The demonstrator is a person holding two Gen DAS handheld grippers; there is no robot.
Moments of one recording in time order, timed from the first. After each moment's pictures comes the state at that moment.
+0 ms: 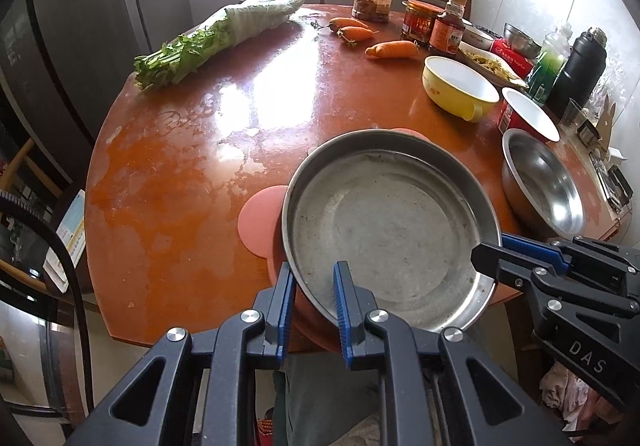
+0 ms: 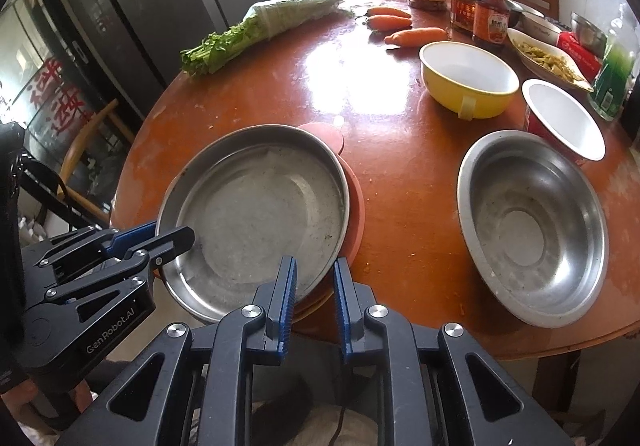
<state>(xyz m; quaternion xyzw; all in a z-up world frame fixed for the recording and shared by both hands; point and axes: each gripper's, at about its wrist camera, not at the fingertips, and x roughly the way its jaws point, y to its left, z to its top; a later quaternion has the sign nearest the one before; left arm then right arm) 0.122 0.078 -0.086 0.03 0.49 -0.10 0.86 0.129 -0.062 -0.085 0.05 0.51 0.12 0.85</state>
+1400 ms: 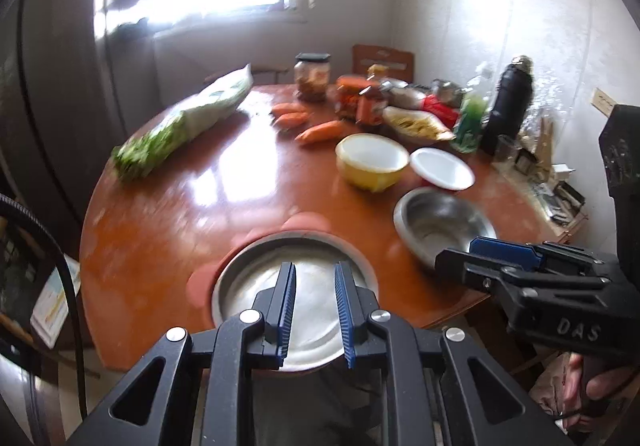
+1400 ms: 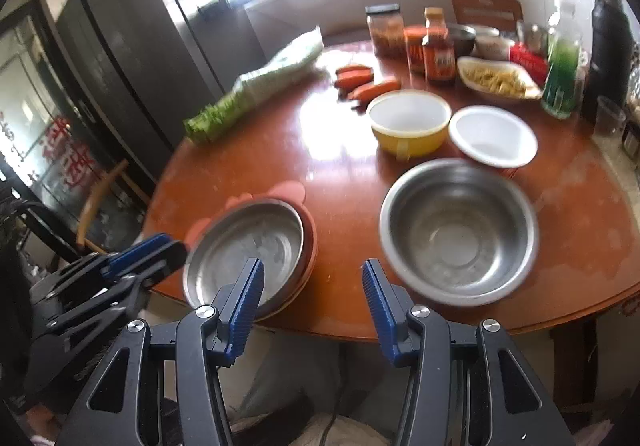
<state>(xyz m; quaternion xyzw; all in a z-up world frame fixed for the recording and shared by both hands) 0.071 0.029 -0.011 0.04 0.36 -0.18 0.92 0.068 -0.130 -0.016 0.12 0.41 0.09 0.90</state>
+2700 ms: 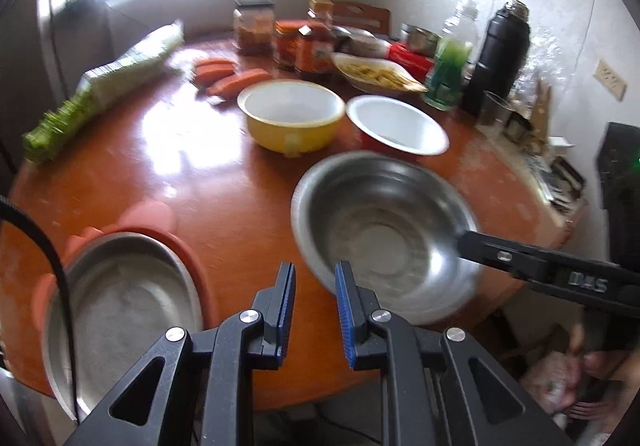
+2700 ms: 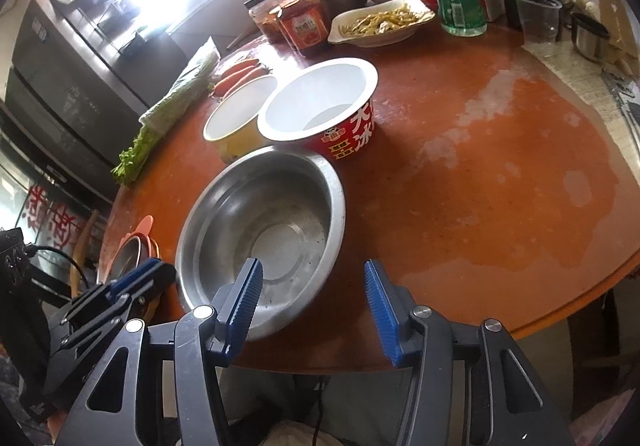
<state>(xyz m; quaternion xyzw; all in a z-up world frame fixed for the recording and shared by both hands) 0.123 -0.085 -0.084 0.03 0.44 -0.22 0.87 0.105 -0.283 -0.106 0.23 0.47 0.05 0.85</state>
